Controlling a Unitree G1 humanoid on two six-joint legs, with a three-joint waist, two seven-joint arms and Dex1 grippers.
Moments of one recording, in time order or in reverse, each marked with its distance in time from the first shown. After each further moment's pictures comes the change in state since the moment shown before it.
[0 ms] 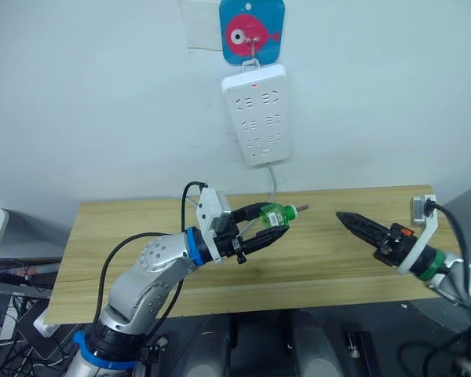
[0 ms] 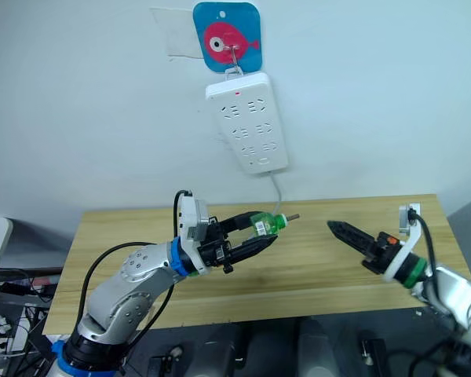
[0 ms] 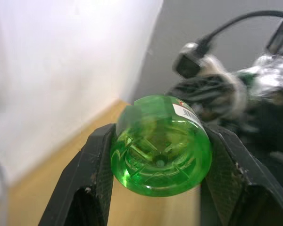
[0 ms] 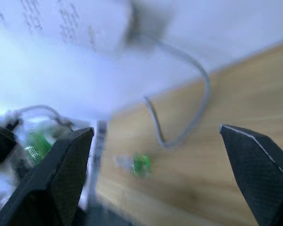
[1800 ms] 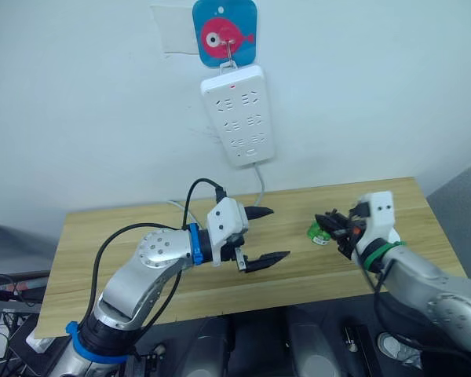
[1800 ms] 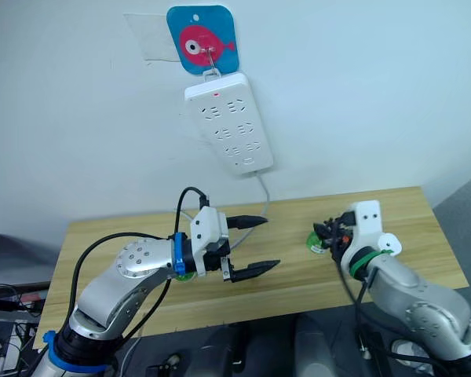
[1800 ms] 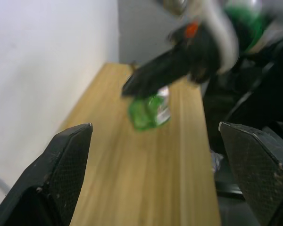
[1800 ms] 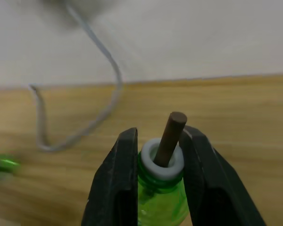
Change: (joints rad) left arm -0.043 0.106 -0.036 -0.112 0.155 0.208 -0.104; right arm -0.012 -0.417 0.735 0.047 -0.973 -0.593 0.134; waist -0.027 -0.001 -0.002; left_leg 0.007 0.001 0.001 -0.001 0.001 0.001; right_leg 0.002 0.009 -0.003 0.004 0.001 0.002
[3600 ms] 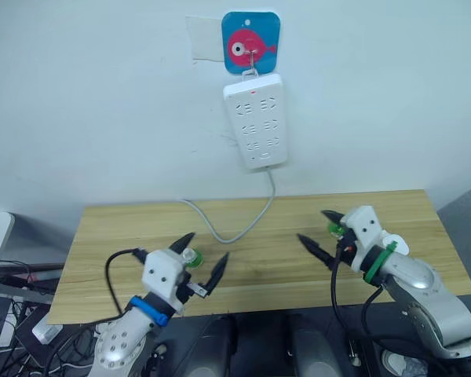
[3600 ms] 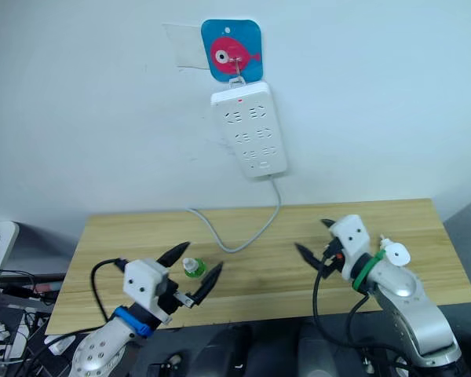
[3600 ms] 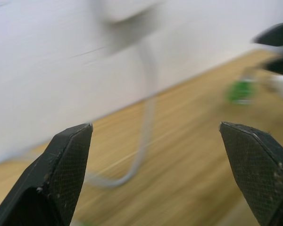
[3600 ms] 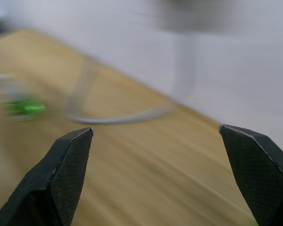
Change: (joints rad) left arm 0.751 -0.277 0.277 -0.071 0.226 -0.395 0.470; right arm -0.018 0.120 -0.083 -0.029 -0.469 0.006 0.801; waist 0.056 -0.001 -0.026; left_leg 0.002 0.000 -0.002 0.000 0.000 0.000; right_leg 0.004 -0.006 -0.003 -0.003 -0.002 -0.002
